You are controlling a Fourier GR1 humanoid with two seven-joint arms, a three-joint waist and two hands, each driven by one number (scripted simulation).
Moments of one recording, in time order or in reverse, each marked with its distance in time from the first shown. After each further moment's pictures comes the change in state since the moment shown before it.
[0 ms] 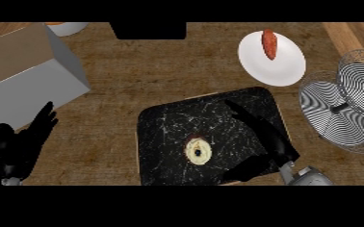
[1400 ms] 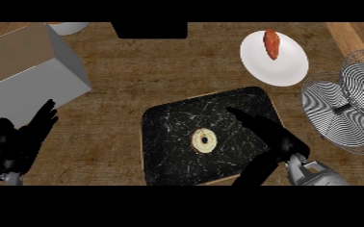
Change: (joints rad) left arm -0.032 -0.093 0.138 0.044 -0.109 -0.136 0.037; right arm -0.019 0.088 -0.138 -0.184 -0.024 0.334 0.611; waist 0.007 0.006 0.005
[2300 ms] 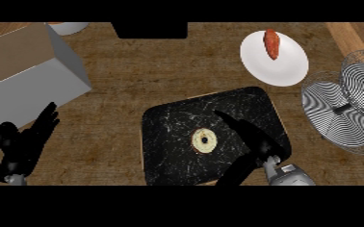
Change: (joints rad) left arm 0.000 -0.095 0.104 0.028 -0.122 -0.076 -0.025; right arm 0.051 0.183 -0.037 0.141 0.216 0.056 -0.170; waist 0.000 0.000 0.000
